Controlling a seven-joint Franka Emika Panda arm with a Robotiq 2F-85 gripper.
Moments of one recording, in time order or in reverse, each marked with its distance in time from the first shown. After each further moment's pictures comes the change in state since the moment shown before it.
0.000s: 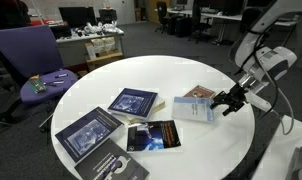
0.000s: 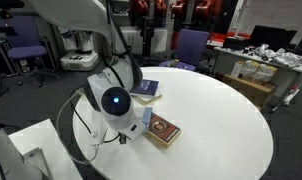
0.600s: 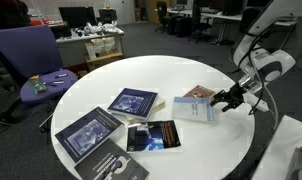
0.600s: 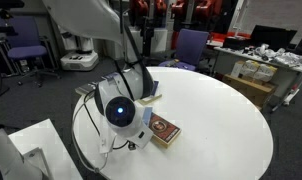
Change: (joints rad) arm -0.015 0.101 -0.049 0.085 0.132 0.006 -0.186
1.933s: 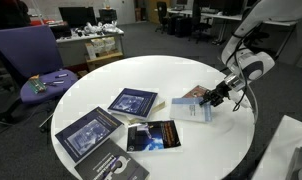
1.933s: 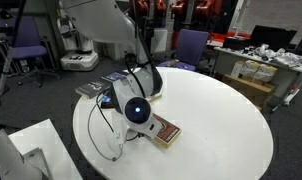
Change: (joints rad) arm 0.019 0.111 0.018 0.149 0.018 -0.099 -0.020
